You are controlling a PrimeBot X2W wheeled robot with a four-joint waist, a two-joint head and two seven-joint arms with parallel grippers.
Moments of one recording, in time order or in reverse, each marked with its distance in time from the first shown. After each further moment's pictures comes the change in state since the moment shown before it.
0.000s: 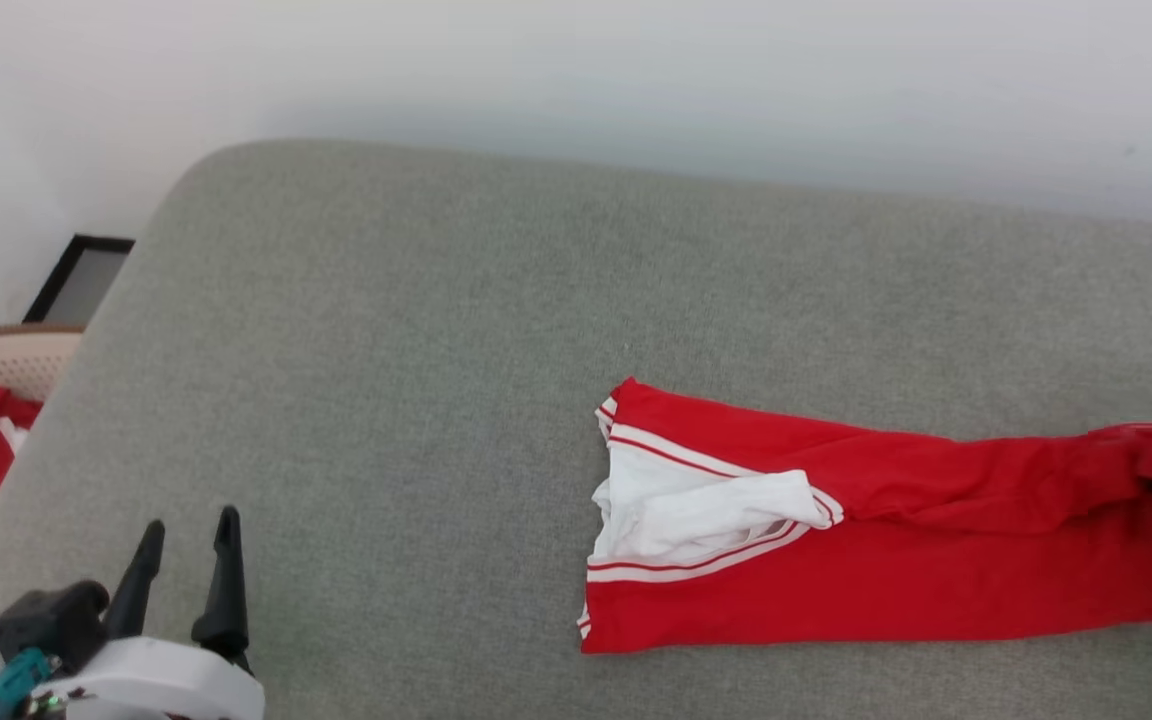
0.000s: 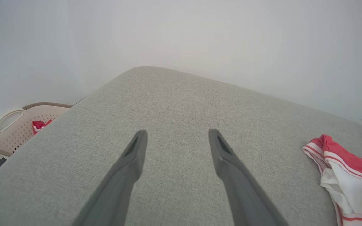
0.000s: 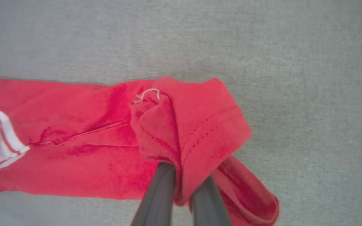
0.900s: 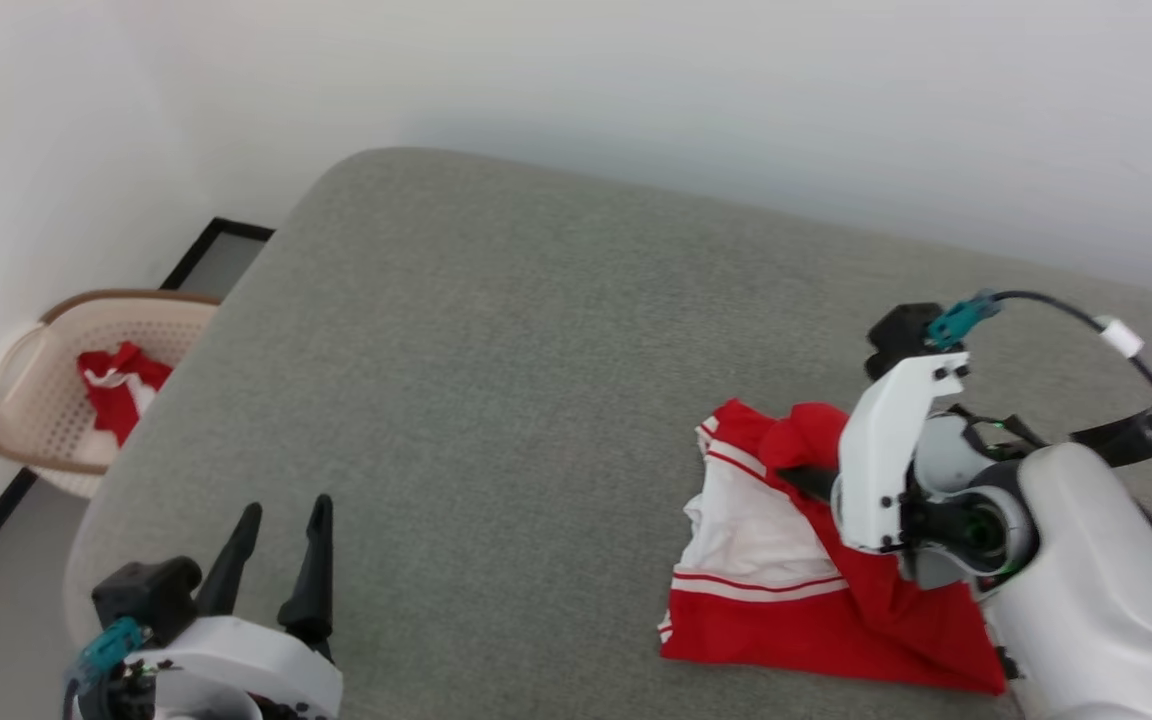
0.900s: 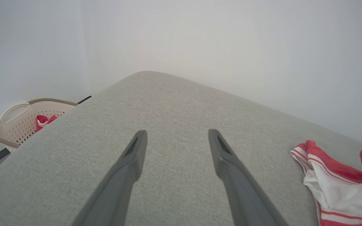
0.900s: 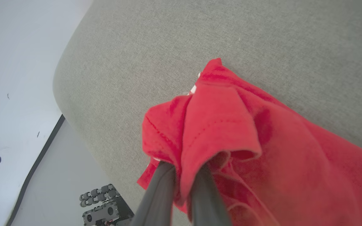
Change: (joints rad) left arm -0.063 -0.083 -0.064 0.062 0.034 -0.067 0.014; right arm -0.063 0.377 0.266 -0.085 0.019 0.000 -0.061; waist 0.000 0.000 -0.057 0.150
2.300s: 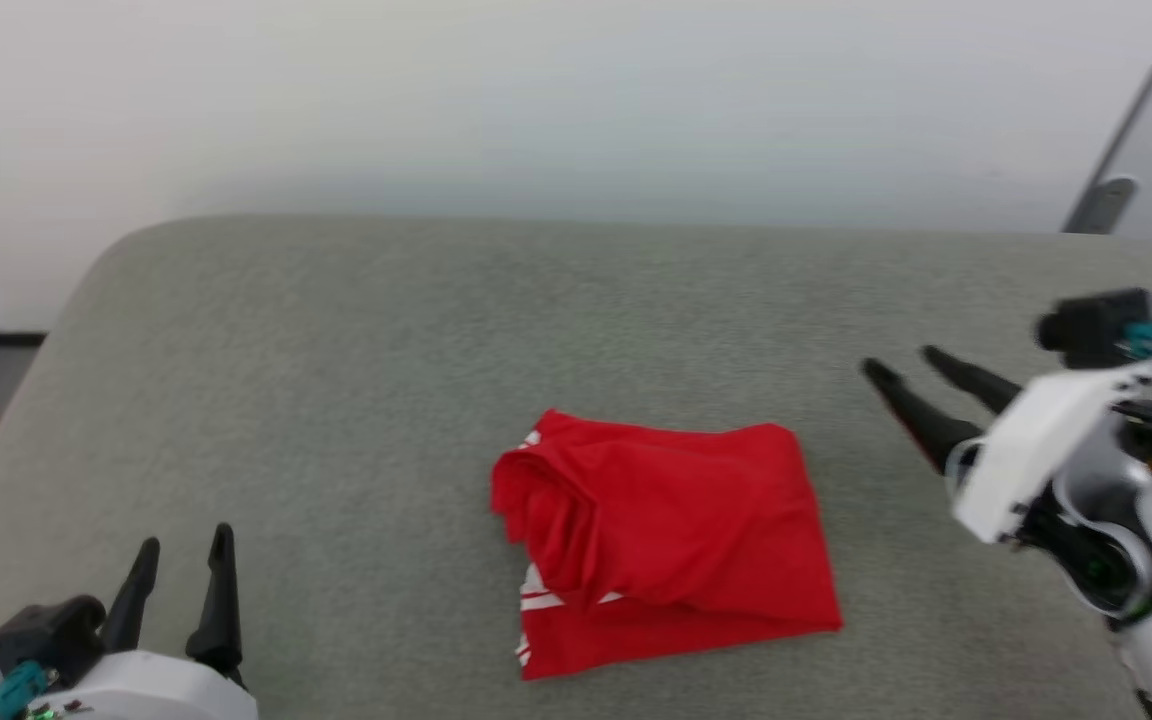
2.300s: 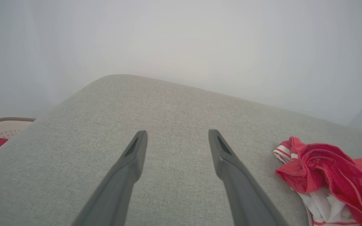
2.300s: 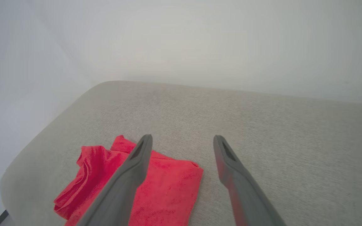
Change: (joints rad) left arm 0.071 0.040 0.127 0.008 0.018 -0.003 -0.014; right arm 0.067 -0.255 0.134 -0.139 0.145 0.000 -0.577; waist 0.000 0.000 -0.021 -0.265
